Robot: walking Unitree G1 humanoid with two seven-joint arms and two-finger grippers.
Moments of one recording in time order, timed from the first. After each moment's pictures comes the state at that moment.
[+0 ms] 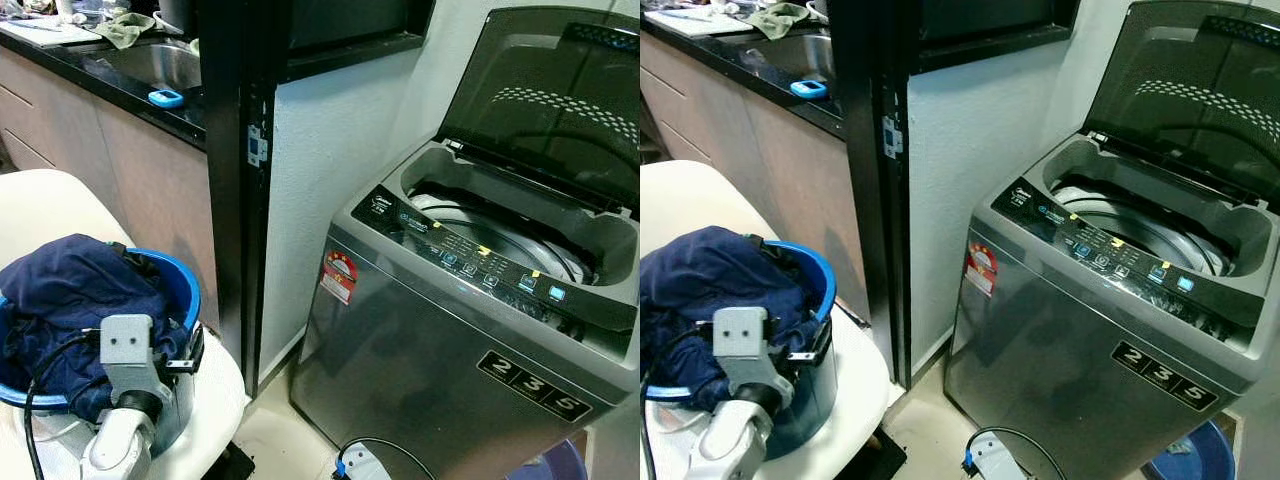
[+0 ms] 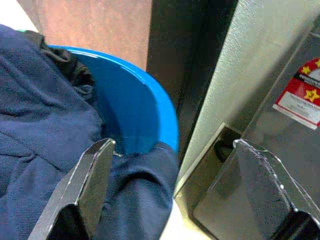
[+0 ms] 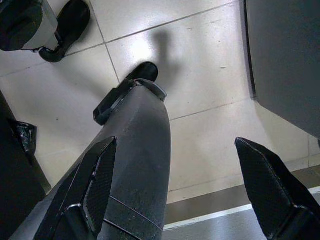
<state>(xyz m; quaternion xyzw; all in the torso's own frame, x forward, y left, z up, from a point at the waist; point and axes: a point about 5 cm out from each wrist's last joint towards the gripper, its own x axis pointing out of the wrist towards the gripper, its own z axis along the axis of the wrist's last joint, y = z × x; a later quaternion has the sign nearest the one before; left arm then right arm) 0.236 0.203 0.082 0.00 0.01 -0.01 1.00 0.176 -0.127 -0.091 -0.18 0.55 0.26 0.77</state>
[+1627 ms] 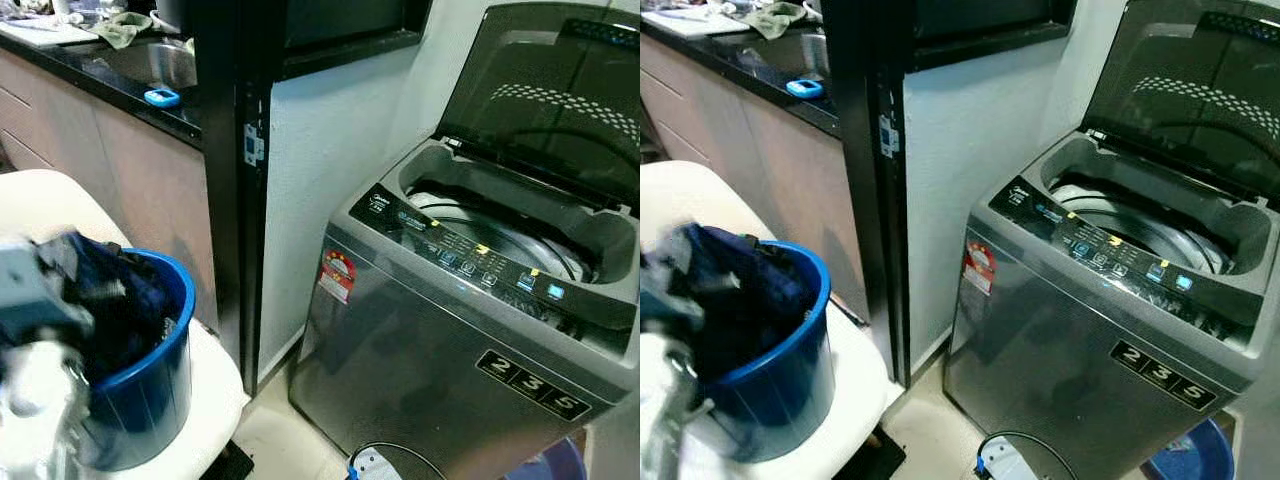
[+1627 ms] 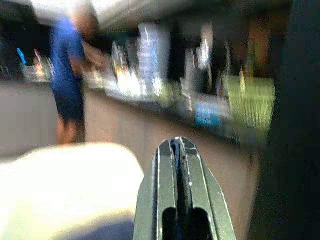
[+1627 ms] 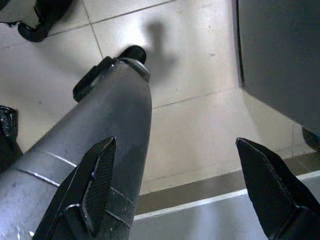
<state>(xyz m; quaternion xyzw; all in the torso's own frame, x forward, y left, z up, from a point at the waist) 0.237 0.266 0.259 0.06 -0.31 0.17 0.93 0.169 -0.145 -0.093 -0.20 0.56 0.26 0.76</state>
